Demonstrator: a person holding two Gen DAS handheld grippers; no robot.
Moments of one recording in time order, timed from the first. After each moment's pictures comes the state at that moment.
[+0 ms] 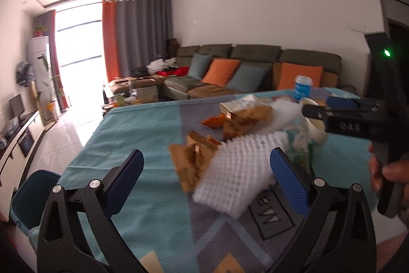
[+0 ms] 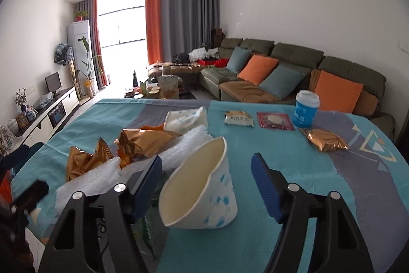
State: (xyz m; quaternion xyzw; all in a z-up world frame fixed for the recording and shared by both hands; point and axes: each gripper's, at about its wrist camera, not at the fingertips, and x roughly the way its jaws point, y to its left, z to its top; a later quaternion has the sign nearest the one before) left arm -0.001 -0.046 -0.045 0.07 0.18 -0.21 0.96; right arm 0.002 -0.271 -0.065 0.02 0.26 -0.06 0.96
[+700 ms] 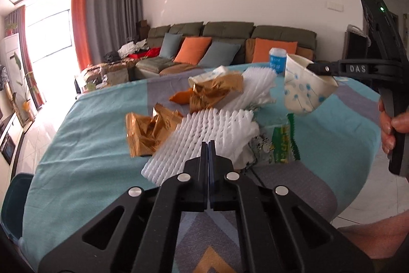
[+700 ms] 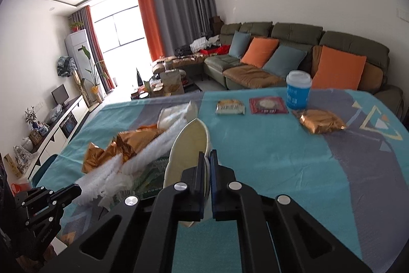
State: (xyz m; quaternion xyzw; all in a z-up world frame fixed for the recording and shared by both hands) left arm 0.022 -0.067 -0.069 0.09 0.23 -0.28 0.93; right arm -0.015 -0.313 -0.049 0.09 0.28 -0.04 0.96
